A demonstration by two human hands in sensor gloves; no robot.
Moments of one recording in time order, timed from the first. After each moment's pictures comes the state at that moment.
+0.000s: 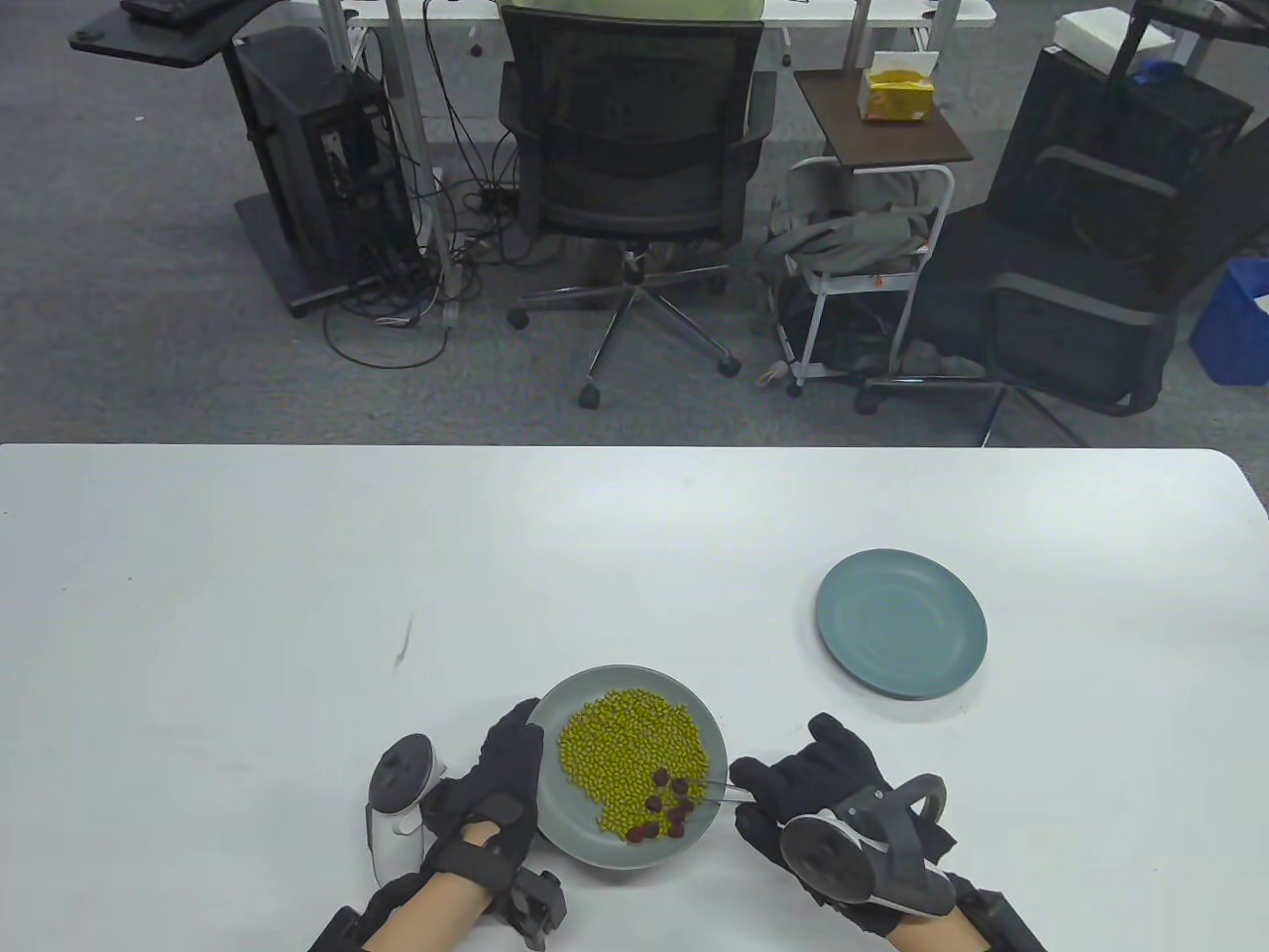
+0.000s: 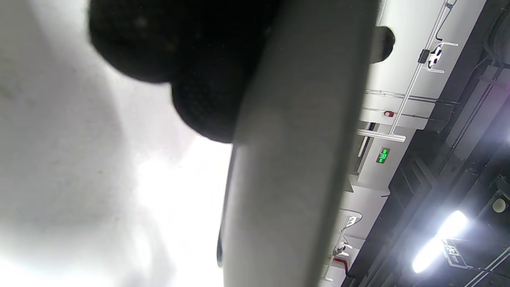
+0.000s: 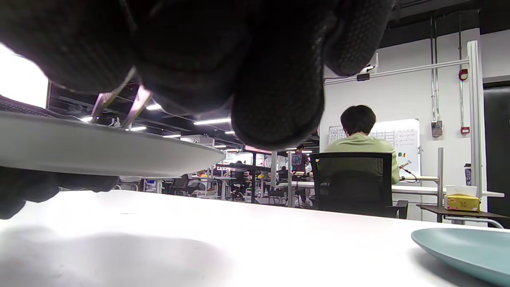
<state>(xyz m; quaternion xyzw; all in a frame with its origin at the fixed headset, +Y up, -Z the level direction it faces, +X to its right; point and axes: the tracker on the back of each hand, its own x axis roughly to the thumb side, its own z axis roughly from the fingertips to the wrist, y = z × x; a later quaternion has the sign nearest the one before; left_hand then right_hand) -0.180 -0.812 -0.304 -0.17 -0.03 0.74 0.65 0.143 -0.711 -0.265 0.24 -0.18 0.95 0.05</state>
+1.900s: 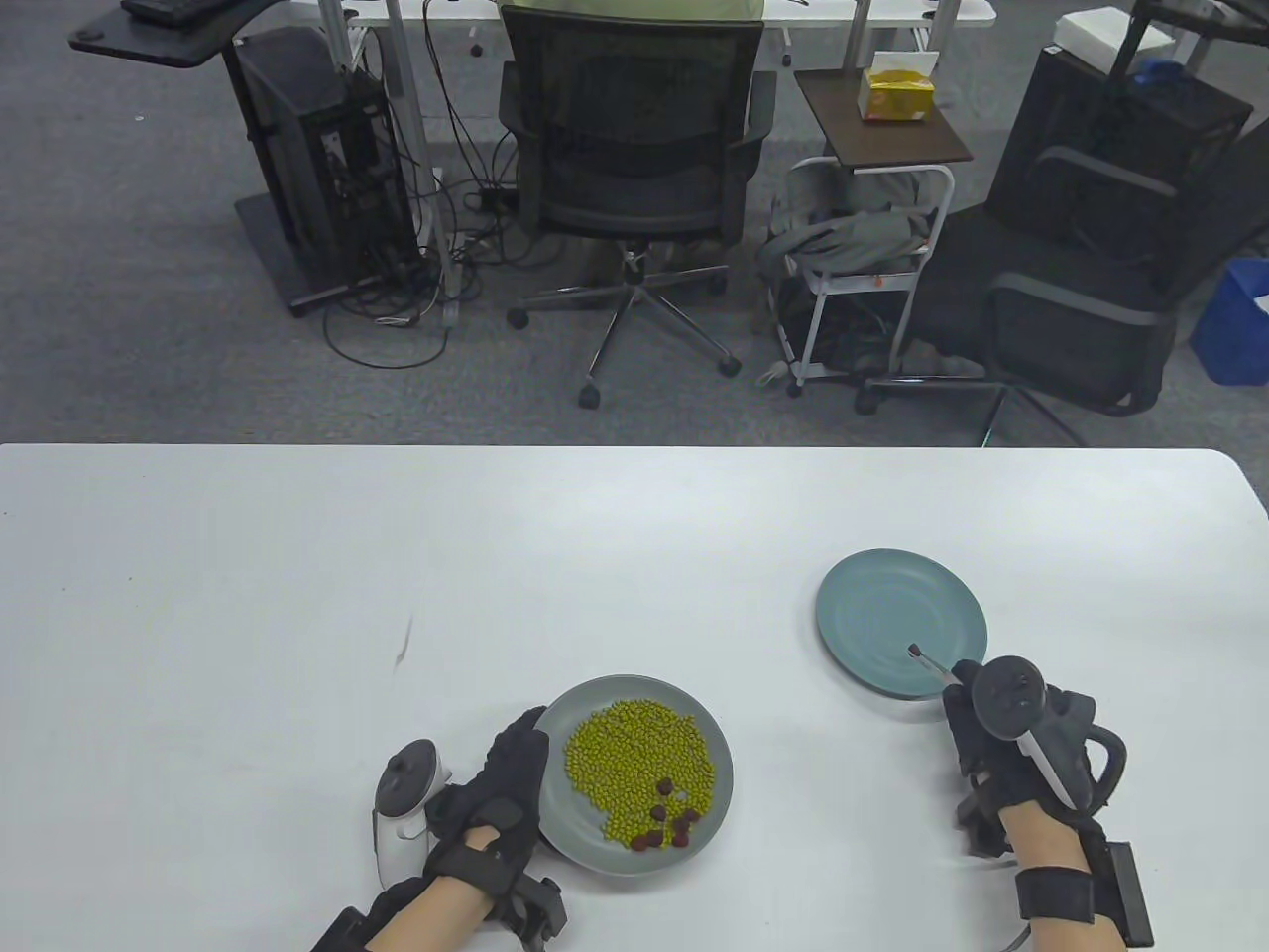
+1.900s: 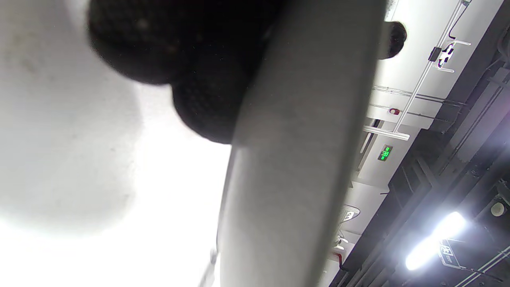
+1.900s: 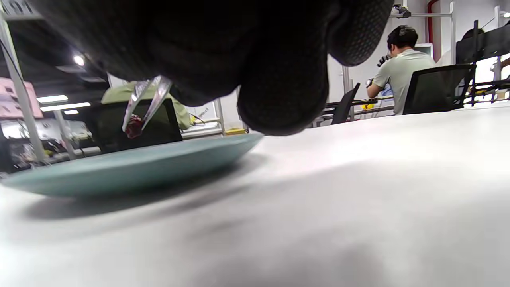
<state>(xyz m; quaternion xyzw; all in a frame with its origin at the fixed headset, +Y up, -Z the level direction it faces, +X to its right) -0.175 -0.813 -0.299 -0.19 -0.04 0.74 0.64 0.322 -0.757 -0.363 -0.16 -0.07 0.98 0.08</state>
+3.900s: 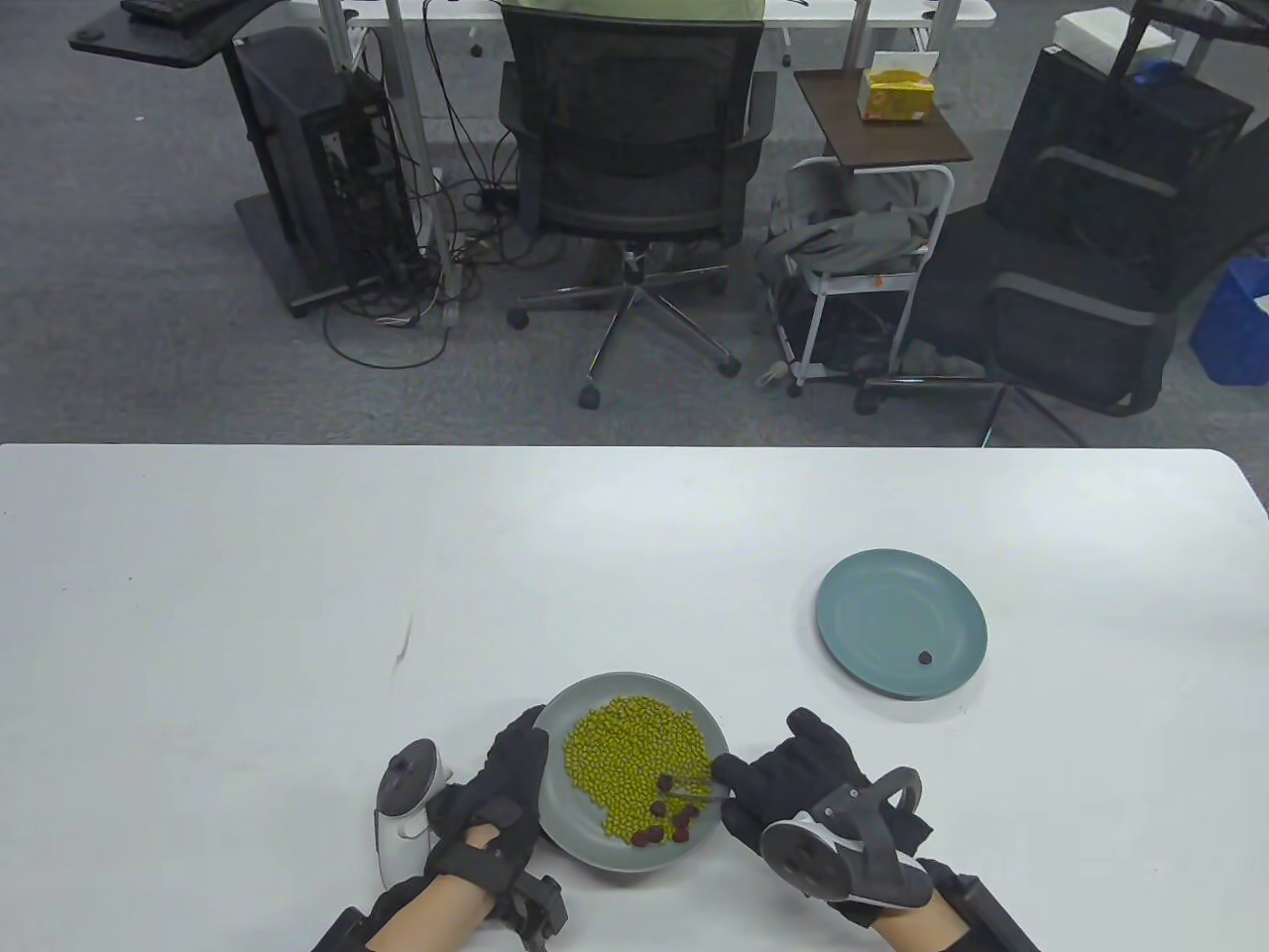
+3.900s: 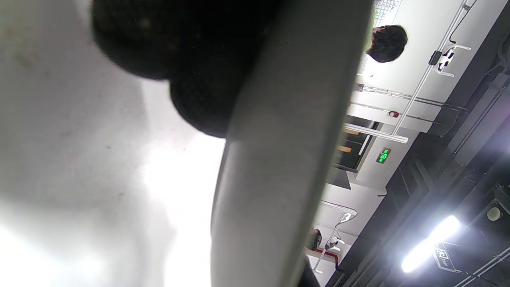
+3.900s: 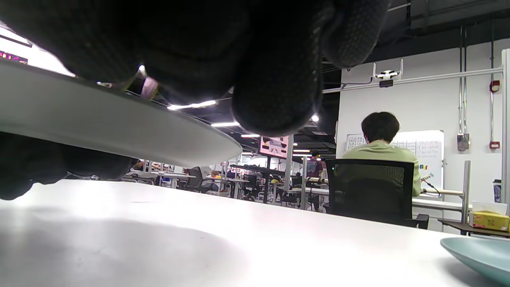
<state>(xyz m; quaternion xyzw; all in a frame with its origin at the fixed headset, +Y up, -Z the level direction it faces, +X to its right) -0.175 -0.816 -0.301 -0.19 -0.03 0.75 0.63 0.130 -0.717 -0.268 0.27 -0.20 0.94 0.03</state>
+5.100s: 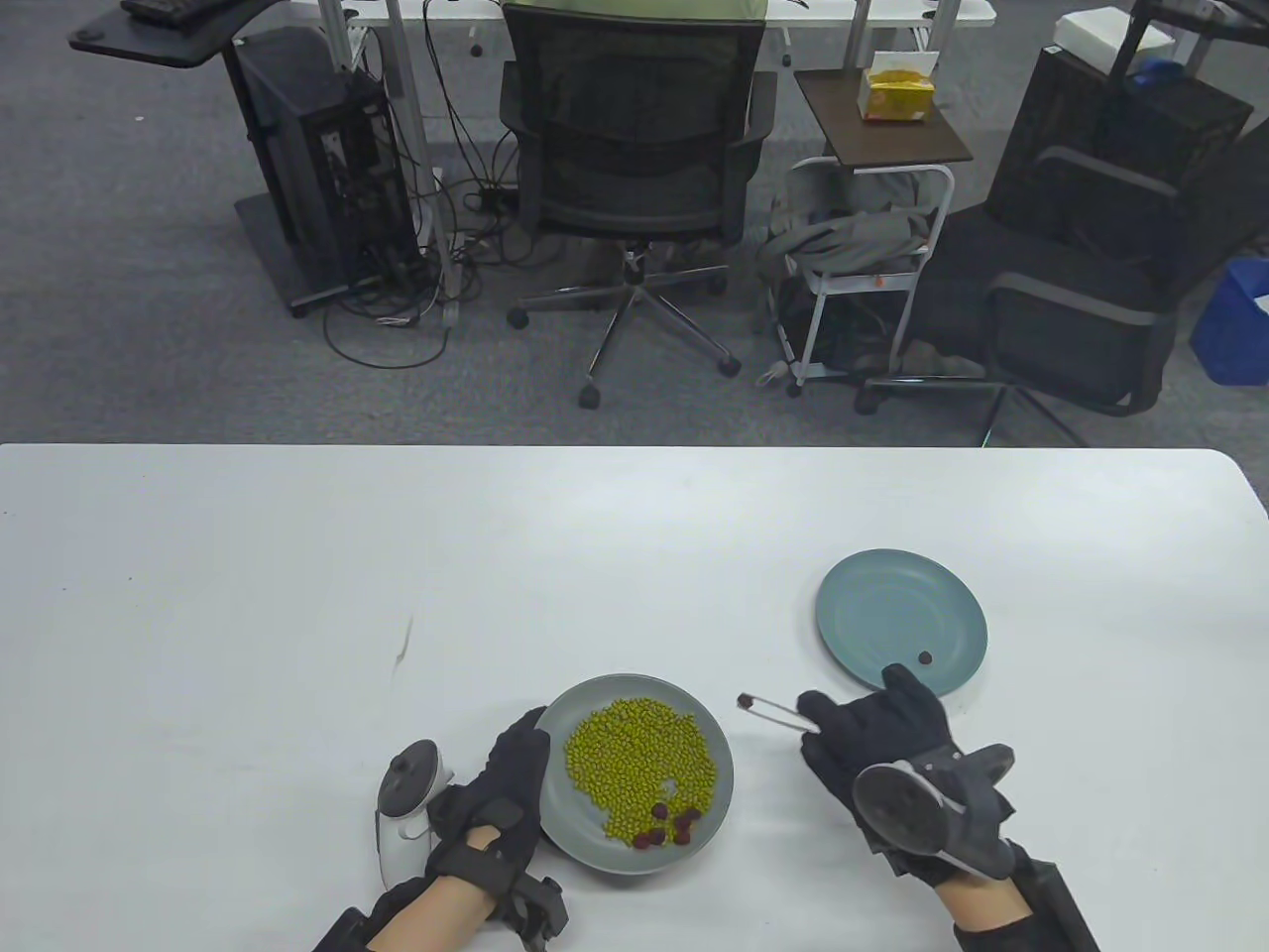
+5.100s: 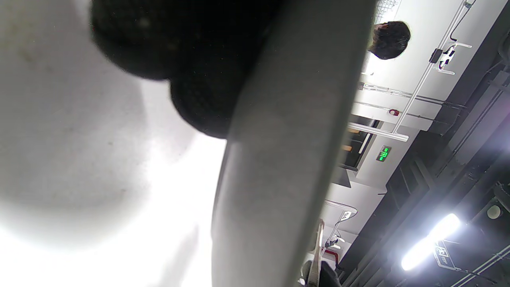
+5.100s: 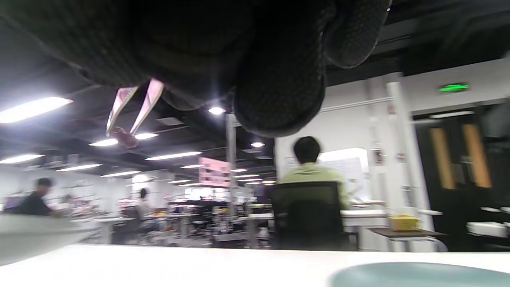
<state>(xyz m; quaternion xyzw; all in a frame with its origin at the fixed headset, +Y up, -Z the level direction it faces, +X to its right) -0.174 -0.818 -0.300 -0.19 -0.04 0.75 0.63 0.223 -0.691 -0.303 0.11 -0.24 0.96 0.10</state>
